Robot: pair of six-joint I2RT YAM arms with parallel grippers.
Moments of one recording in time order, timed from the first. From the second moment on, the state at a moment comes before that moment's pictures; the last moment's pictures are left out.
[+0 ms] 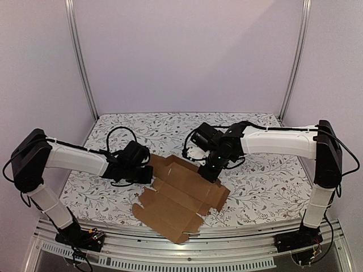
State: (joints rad) left arm -0.77 1.61 0.77 -0.12 -0.17 -0.60; right arm 0.97 1.87 1.46 -0.80 0.14 -0.08
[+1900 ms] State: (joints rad) left arm -0.88 1.58 0.77 -0.09 -0.01 -0.64; right arm 0.97 1.88 1.42 -0.78 0.17 -0.03
